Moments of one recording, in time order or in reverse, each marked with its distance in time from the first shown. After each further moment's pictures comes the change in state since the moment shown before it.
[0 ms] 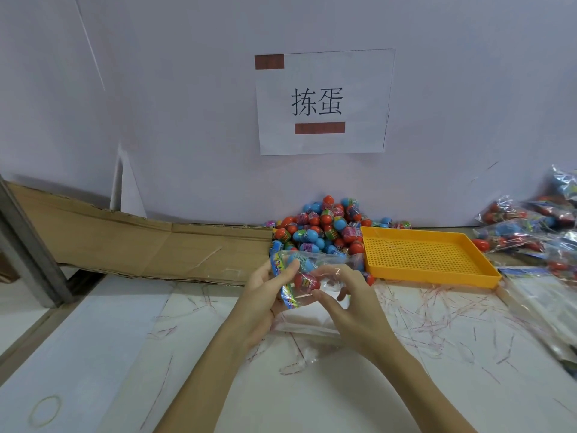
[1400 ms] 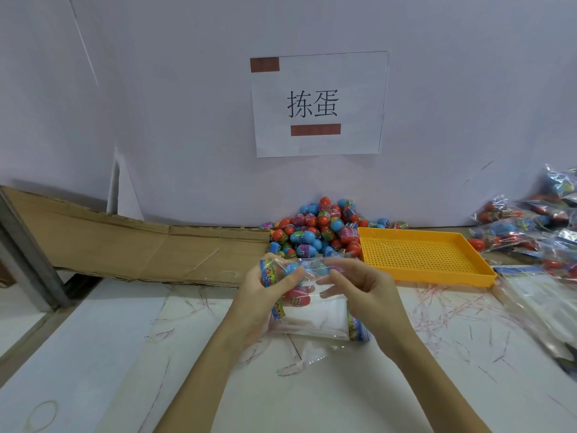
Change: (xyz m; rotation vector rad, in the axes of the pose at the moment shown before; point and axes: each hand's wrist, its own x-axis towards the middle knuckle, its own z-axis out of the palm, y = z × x) left_hand 0.000 0.000 -0.006 0.148 -0.024 0.109; right_hand 0.007 -0.014 -0.027 0.459 0.039 0.219
